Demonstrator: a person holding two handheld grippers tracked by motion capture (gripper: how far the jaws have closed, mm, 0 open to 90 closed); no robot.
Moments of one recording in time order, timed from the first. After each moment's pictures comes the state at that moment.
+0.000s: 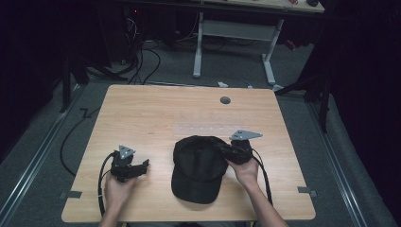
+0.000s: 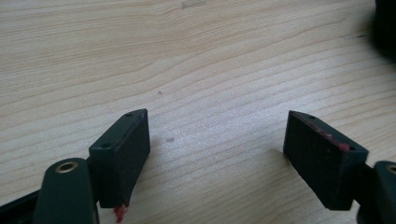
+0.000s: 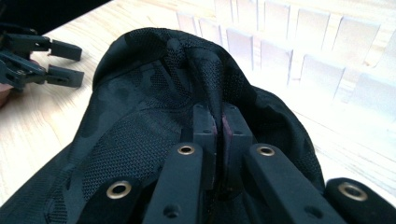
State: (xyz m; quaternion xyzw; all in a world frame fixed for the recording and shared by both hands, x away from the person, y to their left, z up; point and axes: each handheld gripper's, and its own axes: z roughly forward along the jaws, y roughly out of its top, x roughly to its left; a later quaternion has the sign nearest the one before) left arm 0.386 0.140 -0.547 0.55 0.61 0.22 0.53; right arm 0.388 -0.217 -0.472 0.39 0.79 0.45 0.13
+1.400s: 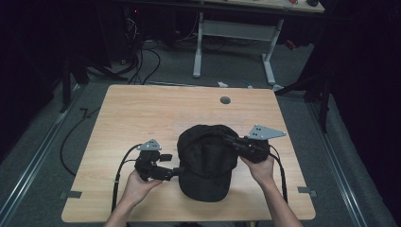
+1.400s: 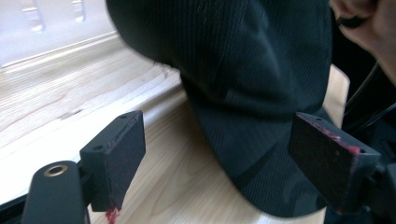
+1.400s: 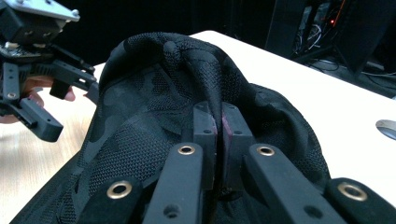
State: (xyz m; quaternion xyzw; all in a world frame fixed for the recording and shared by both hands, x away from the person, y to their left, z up) left arm 0.354 0.064 -0.462 0.60 0.51 -0.08 0.61; right arm 0.365 -0.244 -0.417 0.30 0.78 0.52 0.17
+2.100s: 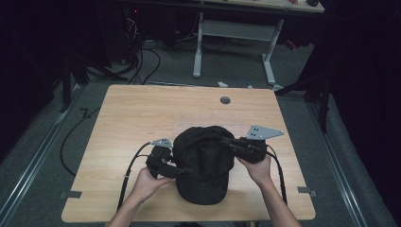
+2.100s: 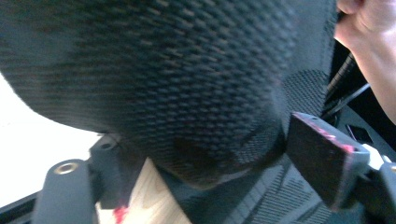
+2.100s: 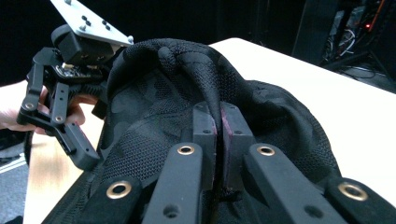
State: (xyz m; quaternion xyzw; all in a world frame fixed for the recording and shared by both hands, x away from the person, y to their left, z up) left arm 0.360 0.040 -0.465 0.63 0.49 -0.15 0.58; right arm 0.369 -0.239 -0.419 0.27 0.78 0.55 0.13
